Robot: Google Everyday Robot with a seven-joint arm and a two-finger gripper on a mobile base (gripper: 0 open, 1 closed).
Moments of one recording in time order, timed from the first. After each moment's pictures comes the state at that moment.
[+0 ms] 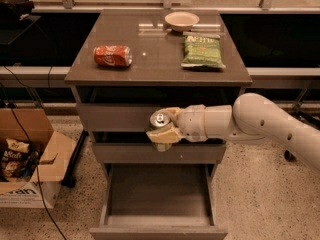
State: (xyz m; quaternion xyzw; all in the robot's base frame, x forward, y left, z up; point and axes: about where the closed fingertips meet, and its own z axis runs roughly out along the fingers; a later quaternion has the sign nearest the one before) arm 0.549 -0.003 0.764 -0.51 0.65 0.32 0.47
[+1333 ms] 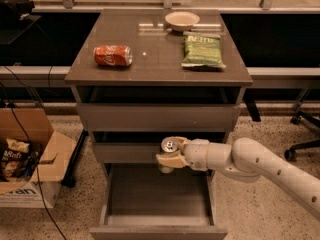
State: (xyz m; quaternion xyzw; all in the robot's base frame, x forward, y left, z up) arm 0.556 -0.031 0.630 -0.43 0.67 0.35 0.49
